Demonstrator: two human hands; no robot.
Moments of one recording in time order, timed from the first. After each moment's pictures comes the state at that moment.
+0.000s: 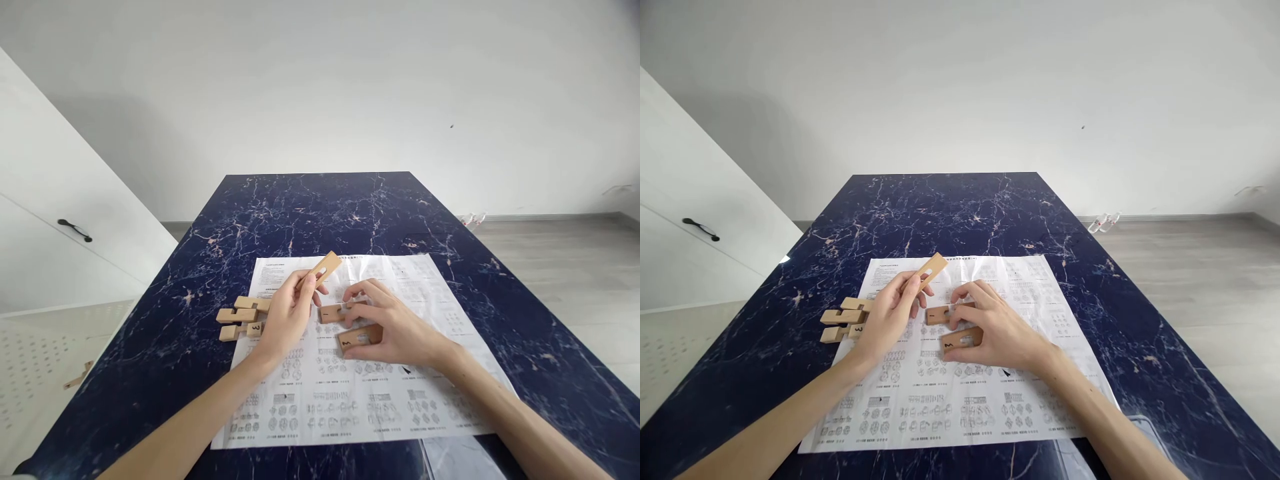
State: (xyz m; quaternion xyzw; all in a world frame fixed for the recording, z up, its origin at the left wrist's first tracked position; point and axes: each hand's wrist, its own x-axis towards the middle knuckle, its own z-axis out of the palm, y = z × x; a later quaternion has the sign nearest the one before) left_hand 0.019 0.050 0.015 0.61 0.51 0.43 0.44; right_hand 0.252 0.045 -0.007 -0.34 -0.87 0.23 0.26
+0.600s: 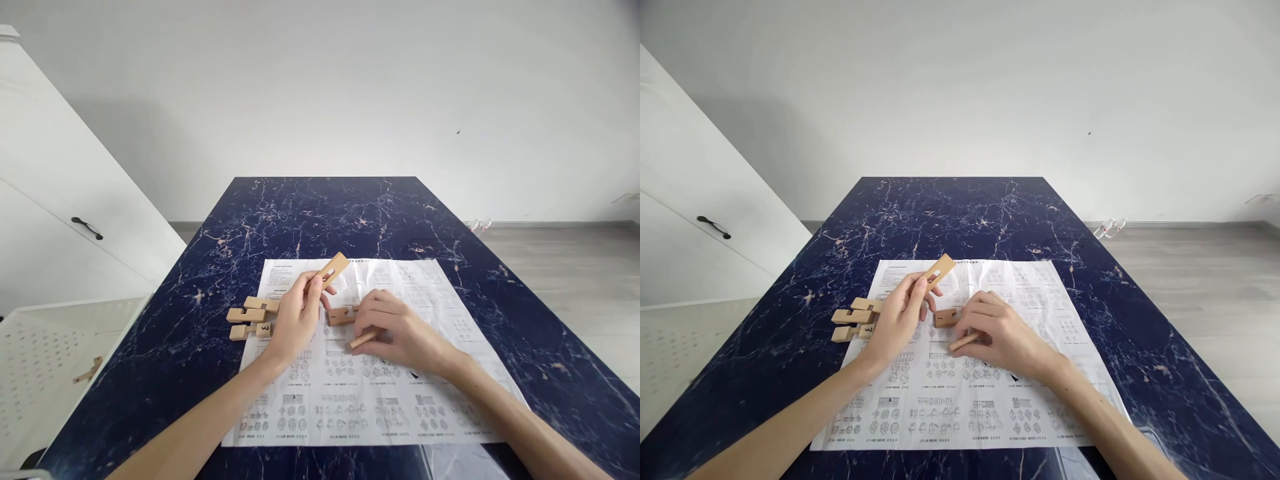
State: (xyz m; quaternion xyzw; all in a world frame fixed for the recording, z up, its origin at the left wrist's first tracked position) left_hand 0.019 0.049 0.008 0.60 0.49 0.45 0.44; right_hand 0.245 0.043 -0.007 -0.28 -0.85 0.28 0.34
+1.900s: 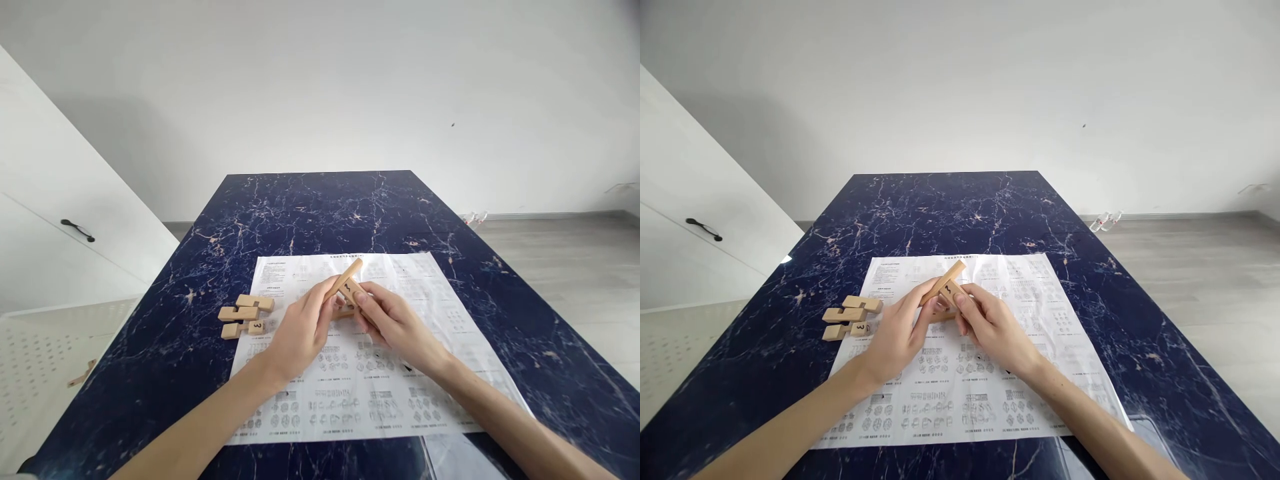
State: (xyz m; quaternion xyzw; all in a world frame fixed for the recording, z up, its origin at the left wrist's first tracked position) left_hand 0.022 0.034 0.004 0.78 0.38 0.38 0.31; right_hand 0.228 0.027 0.014 -0.44 -0.60 0.57 0.36
